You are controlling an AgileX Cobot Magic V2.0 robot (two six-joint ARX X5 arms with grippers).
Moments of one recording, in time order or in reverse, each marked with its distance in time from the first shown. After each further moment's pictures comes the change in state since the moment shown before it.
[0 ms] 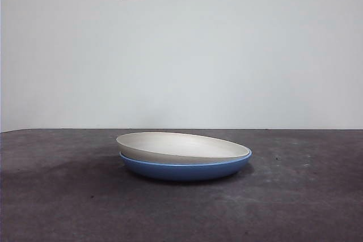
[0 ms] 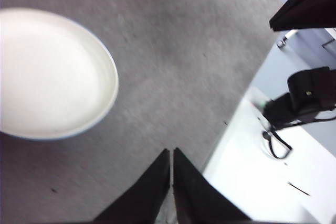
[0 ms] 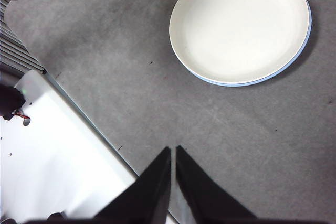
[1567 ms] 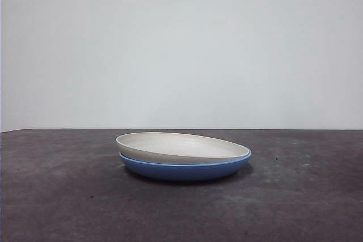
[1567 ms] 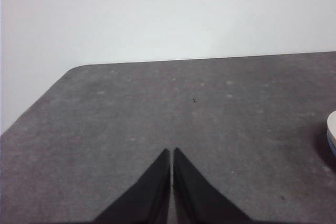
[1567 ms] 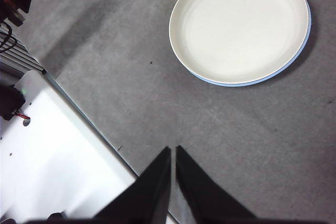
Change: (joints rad) left arm 0.484 -1.006 -1.062 0.767 -0.577 0.007; right arm 0.000 0.000 0.000 0.000 0.000 0.000
